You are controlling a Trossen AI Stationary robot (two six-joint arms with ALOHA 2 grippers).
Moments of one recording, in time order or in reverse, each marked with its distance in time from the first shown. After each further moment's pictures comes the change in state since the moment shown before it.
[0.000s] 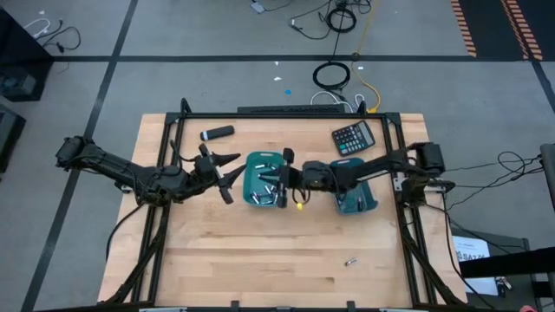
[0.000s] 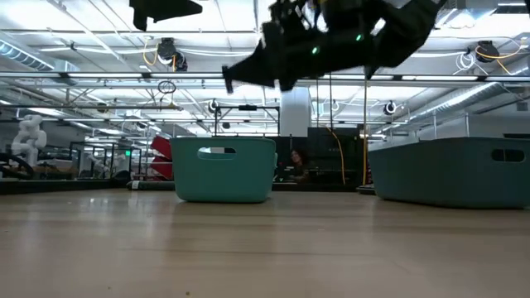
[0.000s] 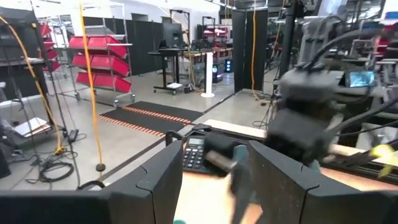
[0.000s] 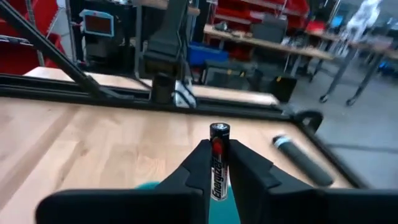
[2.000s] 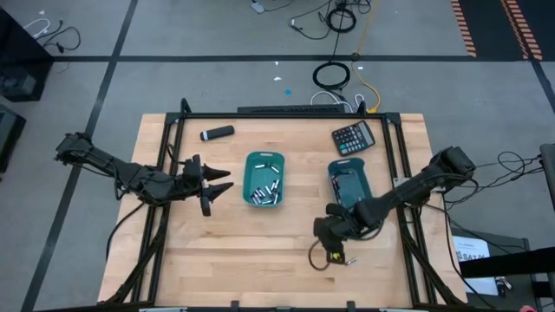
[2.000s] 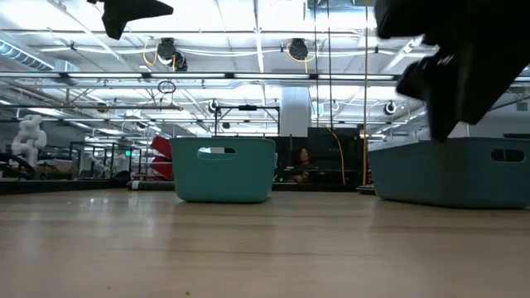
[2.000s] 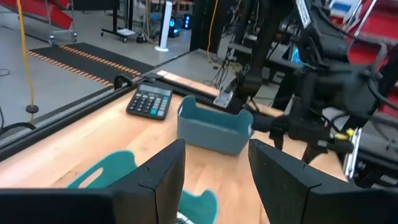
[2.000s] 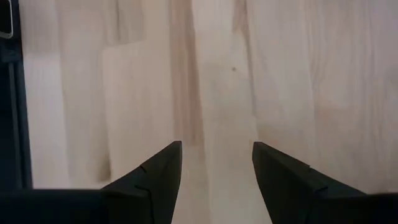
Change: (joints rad) left arm -0.125 -0.203 0.000 -0.436 0.105 -0.382; right arm 0.456 -0.205 0.091 -1.336 -0.142 0.754
